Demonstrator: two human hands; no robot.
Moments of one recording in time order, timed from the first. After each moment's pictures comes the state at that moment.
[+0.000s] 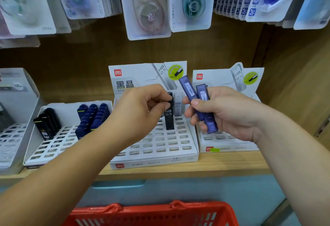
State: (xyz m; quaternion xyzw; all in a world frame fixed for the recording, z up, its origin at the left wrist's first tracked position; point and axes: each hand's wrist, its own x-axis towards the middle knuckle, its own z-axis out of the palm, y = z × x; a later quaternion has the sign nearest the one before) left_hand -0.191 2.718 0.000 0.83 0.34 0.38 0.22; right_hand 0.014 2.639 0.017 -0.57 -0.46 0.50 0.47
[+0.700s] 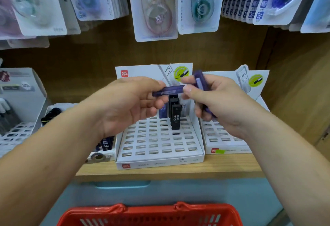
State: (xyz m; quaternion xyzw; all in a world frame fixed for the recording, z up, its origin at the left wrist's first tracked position) left_hand -0.208 2.718 0.046 0.60 0.36 0.32 0.64; right_hand -0.010 2.656 0.020 -0.56 -0.49 0.35 0.57
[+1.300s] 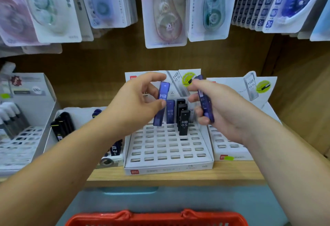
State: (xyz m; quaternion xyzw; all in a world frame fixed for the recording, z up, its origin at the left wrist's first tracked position) left_hand -0.217 2.734 0.028 0.79 0.38 0.37 0.31; right_hand -0.027 2.669 0.025 -0.57 -0.39 0.43 0.58
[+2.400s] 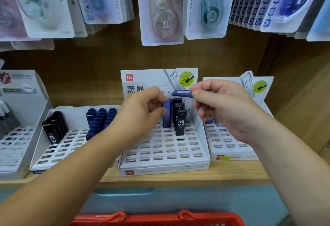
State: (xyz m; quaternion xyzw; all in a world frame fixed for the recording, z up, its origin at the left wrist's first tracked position) left_hand -0.203 2.755 -0.015 0.80 0.37 0.39 0.27; right_hand -0.007 2.659 0.019 -0.53 -0.50 0.35 0.59
